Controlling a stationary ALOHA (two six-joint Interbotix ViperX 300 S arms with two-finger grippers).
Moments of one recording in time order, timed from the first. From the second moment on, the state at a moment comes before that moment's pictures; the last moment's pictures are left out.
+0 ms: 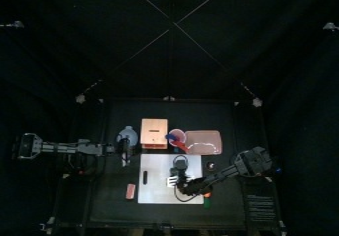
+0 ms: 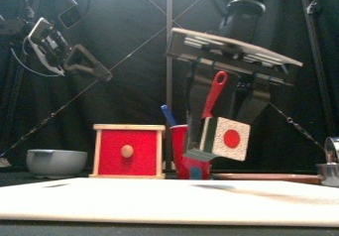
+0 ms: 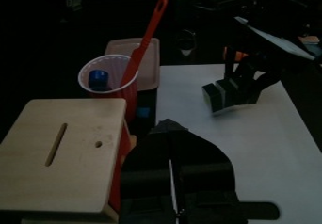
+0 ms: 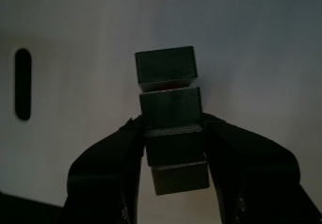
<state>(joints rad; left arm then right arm) 0.13 -0.58 1.15 0.09 -0.29 0.01 0.33 0.34 0.14 -0.52 1.11 2.12</state>
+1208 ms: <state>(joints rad) 0.13 -0.62 1.16 0.12 -0.26 0.01 0.33 0.33 -0.26 -0.47 1.42 1.34</state>
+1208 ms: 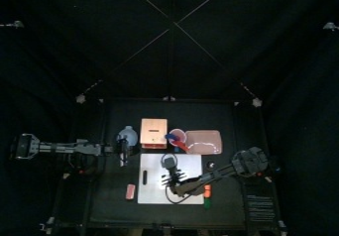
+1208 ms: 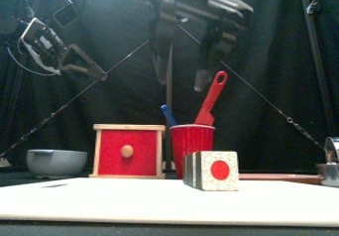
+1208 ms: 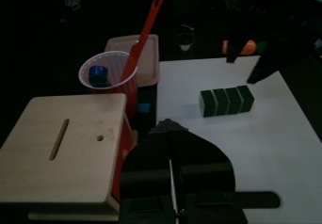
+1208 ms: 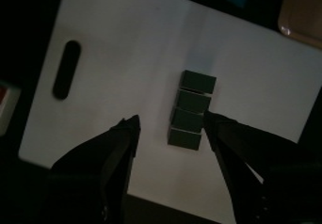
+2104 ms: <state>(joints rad) 0.17 -0.73 1.22 0.12 -0.24 0.01 0.16 0.46 -0.38 -0.56 1.89 0.53</state>
